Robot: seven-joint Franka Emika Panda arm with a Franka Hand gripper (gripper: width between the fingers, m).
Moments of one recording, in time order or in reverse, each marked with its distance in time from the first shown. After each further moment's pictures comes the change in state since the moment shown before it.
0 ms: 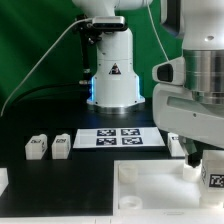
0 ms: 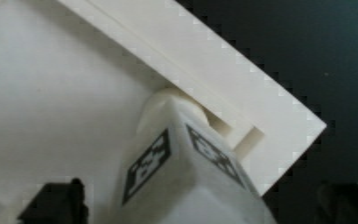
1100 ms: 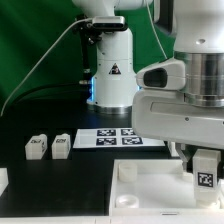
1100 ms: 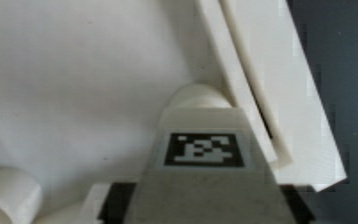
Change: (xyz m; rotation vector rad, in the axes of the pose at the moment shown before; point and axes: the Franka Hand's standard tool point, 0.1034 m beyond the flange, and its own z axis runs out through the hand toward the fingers) arm 0.006 0.012 0.002 -0.036 -0.022 -0.171
